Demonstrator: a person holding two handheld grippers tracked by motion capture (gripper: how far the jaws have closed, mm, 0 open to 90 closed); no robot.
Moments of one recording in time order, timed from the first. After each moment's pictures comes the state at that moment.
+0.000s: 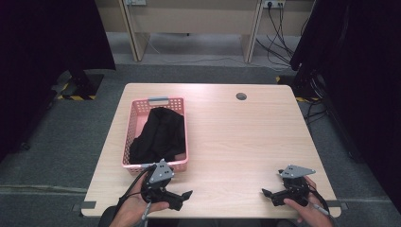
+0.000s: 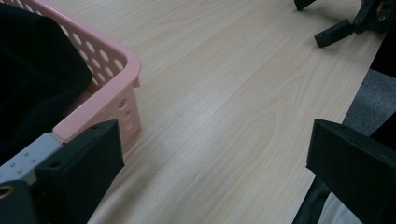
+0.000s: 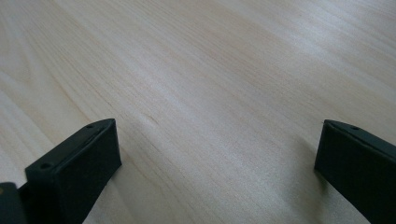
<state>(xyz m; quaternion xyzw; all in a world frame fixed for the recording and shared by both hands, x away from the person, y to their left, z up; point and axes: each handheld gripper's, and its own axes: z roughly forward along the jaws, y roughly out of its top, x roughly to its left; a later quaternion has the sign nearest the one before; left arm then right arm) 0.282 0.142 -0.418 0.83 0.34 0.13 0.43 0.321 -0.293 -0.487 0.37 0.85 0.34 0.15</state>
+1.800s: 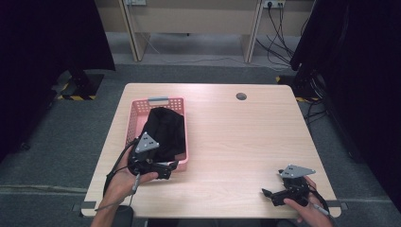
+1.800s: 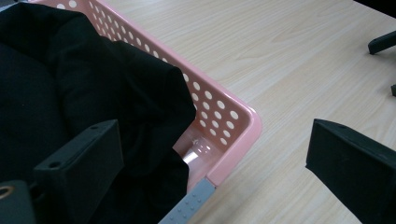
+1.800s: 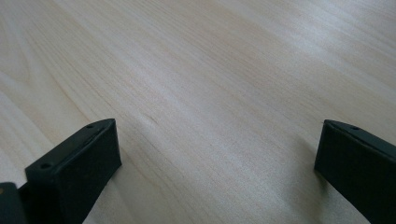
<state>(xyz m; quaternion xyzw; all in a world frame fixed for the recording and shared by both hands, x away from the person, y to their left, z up) 0.332 0.173 -0.385 0.80 0.40 0.17 0.41 0.321 -0.293 -0.487 0.37 0.85 0.34 0.15</state>
